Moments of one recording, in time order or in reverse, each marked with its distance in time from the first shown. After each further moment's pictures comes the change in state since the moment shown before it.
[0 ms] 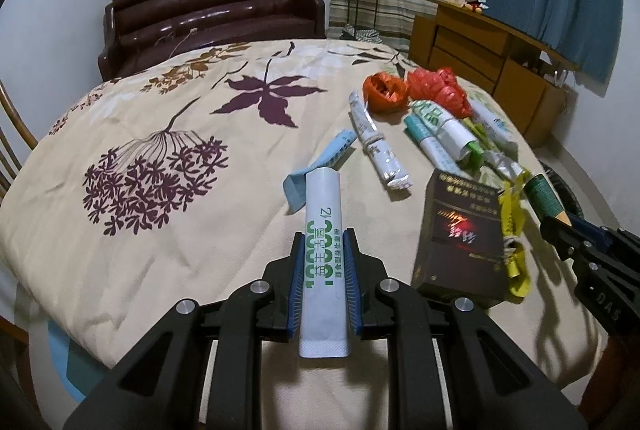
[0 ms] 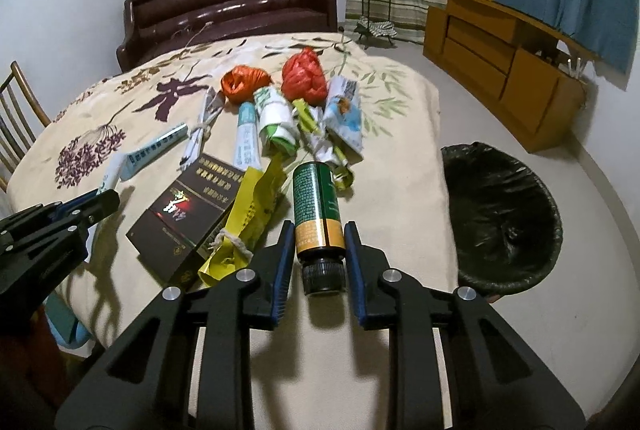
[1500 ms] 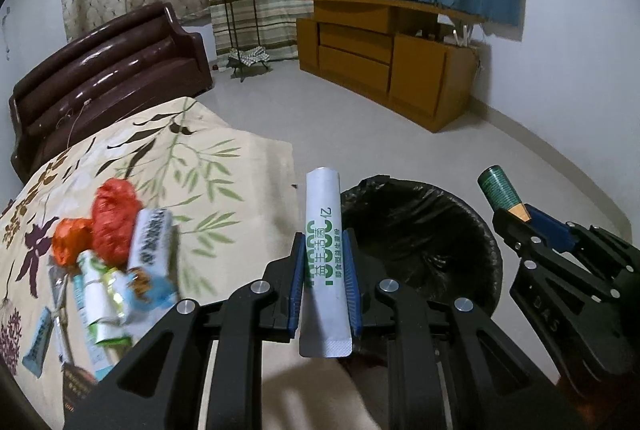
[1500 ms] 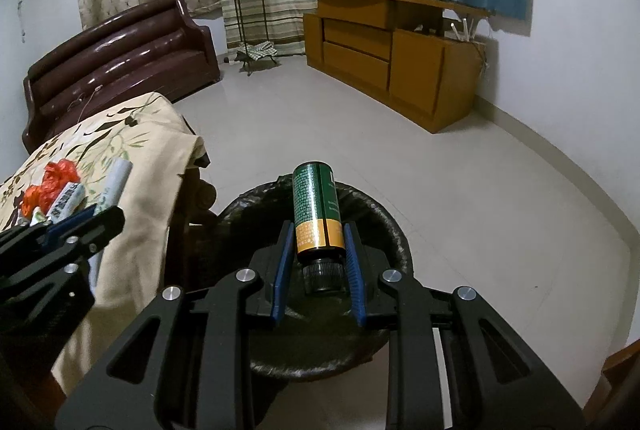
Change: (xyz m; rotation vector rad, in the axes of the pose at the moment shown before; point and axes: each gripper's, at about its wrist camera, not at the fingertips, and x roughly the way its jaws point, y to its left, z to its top) left arm 0.076 -0.267 0.077 0.296 -0.027 -0.198; right arm 0.030 -0.234 0.026 0.278 -0.073 -0.263
